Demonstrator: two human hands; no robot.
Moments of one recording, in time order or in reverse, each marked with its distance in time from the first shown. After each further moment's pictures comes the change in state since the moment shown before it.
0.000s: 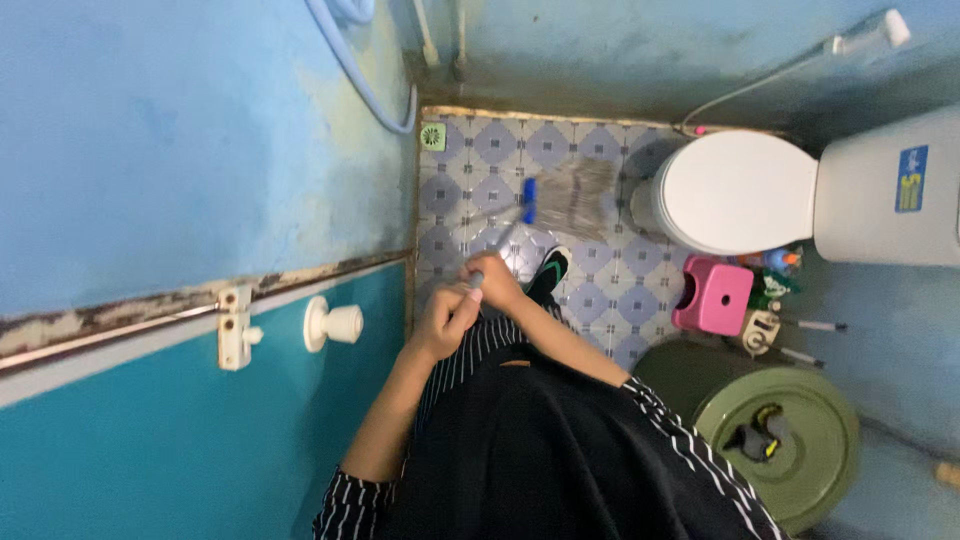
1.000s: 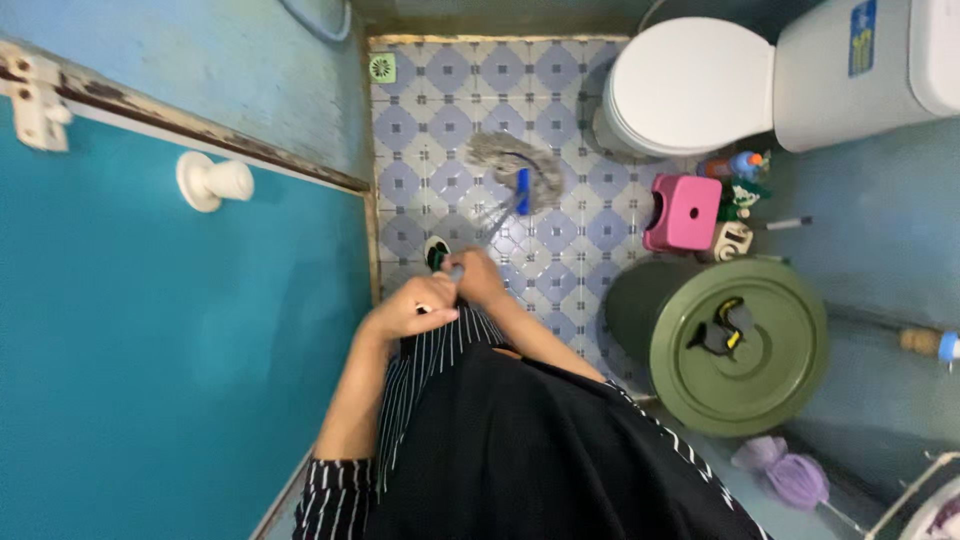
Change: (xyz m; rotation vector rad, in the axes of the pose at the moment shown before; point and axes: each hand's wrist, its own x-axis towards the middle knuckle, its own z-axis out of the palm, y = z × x) left_hand -0.152 0.011 0.126 -0.116 -0.590 0.158; right_hand -0.253 -0.072 -0.012 -0.058 0.130 0.394
